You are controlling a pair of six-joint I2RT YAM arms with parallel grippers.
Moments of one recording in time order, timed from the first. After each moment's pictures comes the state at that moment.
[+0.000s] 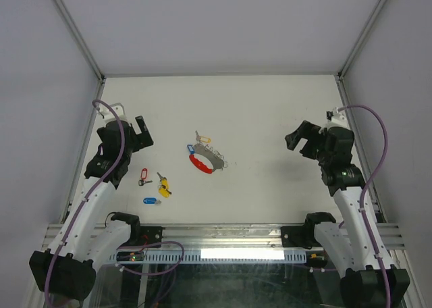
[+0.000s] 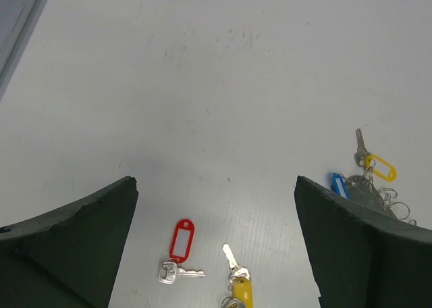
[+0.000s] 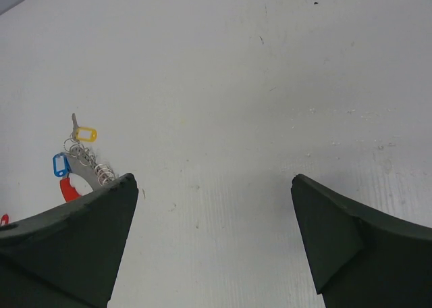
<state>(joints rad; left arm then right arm) -0.19 0.86 0.76 -0.41 -0.35 -0.34 0.06 0.76 0.67 -0.41 -0.13 0.42</state>
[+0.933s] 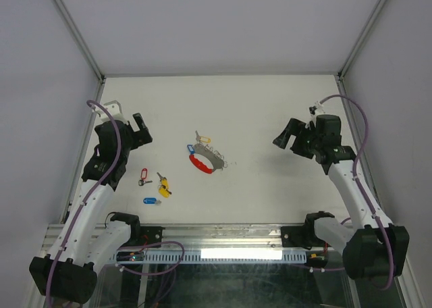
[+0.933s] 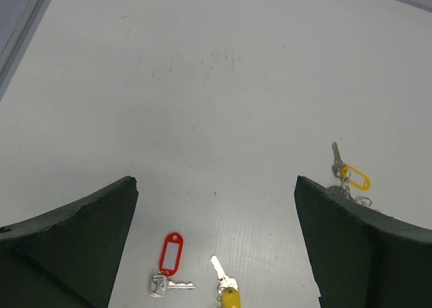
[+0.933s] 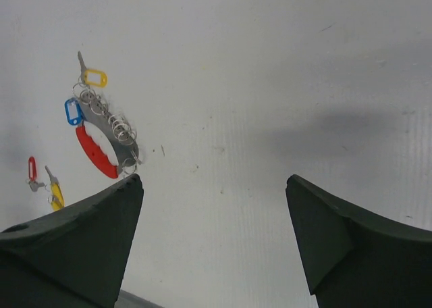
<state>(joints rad) -0.17 0.83 0.77 -0.37 -0.30 -0.34 0.06 1.00 0.78 -0.49 -0.29 0.43</state>
